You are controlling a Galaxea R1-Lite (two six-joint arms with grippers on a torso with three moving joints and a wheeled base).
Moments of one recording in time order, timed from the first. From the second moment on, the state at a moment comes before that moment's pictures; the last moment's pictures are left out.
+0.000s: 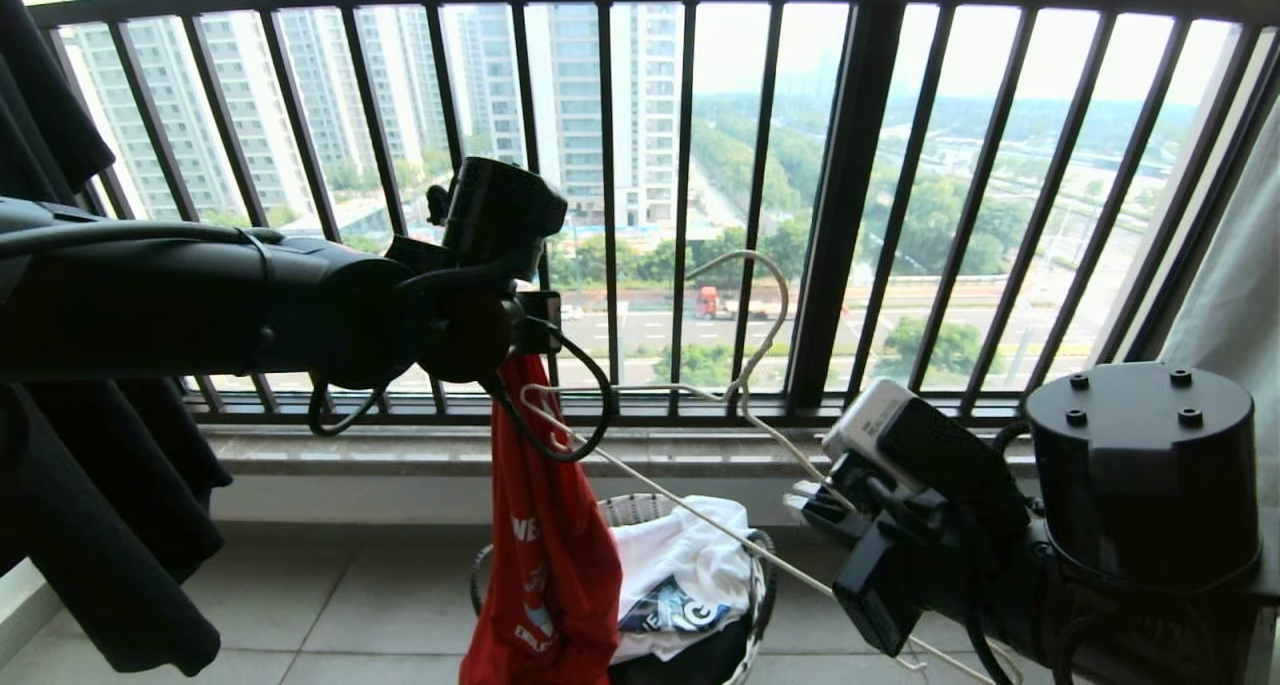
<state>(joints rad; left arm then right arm) -0.57 1.88 -1.48 0.07 0.62 -0.30 0.81 1.48 -0.70 -0.36 -0.25 -0.26</state>
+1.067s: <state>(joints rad) -0.63 1.84 -1.47 0.07 0.62 -0.30 0.79 1.52 -0.71 -0.52 -0.24 -0.26</state>
